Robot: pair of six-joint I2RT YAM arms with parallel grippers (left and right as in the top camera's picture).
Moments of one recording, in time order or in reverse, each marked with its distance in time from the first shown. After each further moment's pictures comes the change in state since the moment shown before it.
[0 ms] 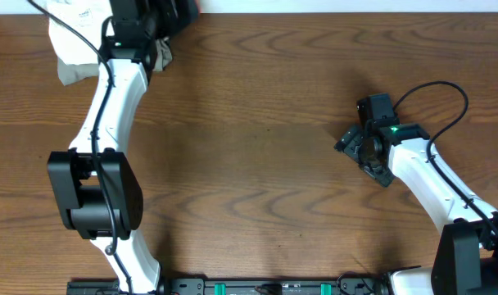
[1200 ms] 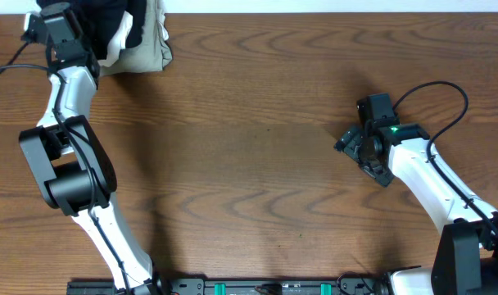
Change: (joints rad) left arm 0.308 0.248 0.017 0.023 -0.167 -0.853; right arm 0.000 0.000 0.000 0.005 -0.005 0.000
